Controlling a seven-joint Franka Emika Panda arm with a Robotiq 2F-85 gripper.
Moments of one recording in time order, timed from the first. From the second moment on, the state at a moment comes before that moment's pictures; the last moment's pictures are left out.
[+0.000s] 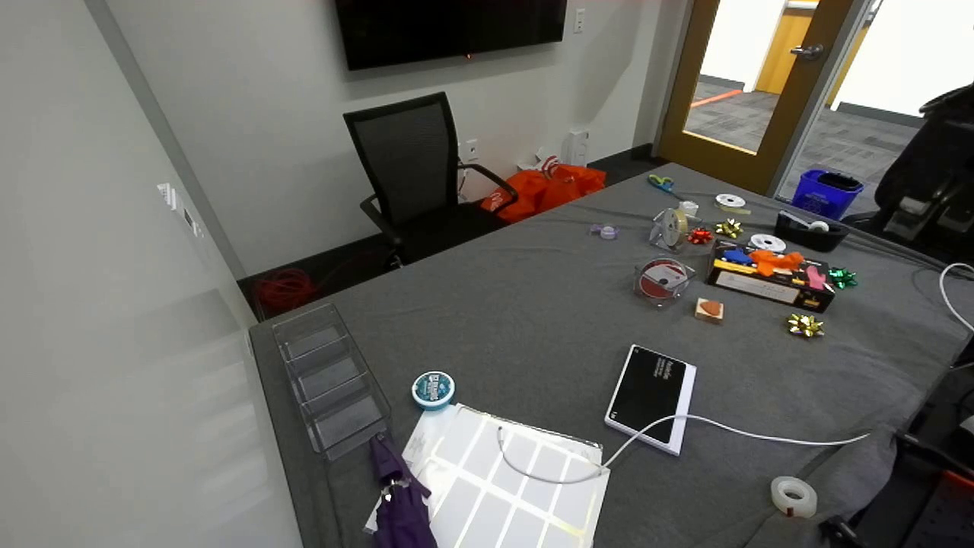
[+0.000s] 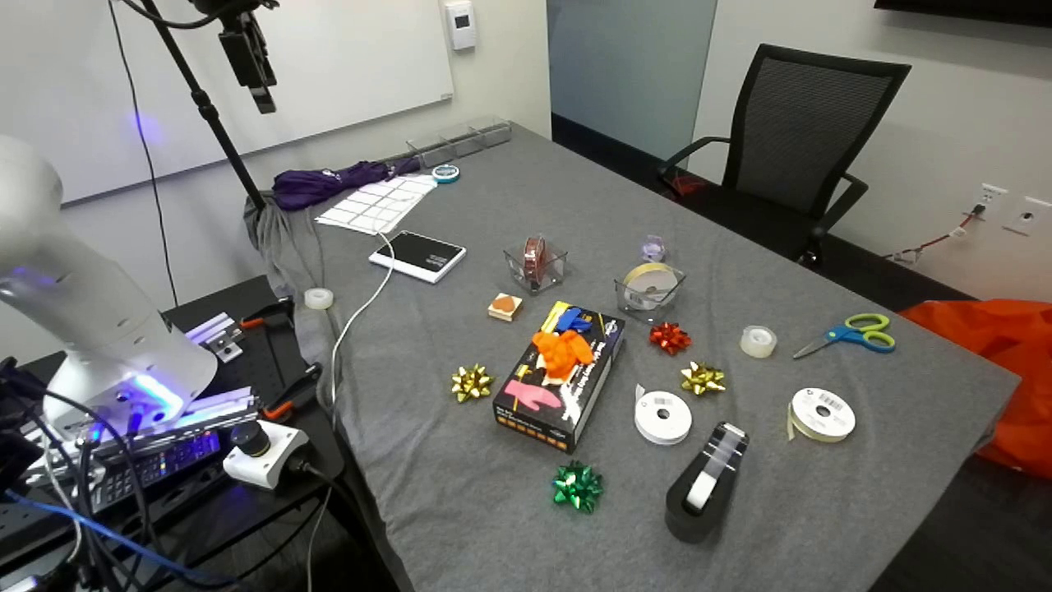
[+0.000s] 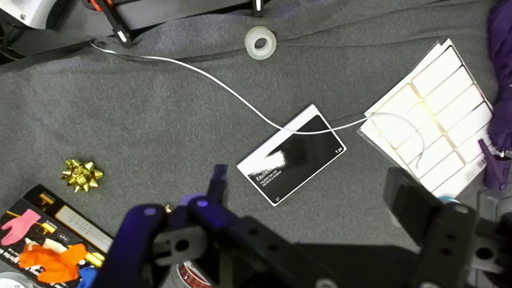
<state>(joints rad) 0.01 -0.76 0.05 -2.52 0.16 1.78 0.25</state>
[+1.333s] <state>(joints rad) -0.03 -0.54 0.14 -2.44 0.26 2.14 0.67</state>
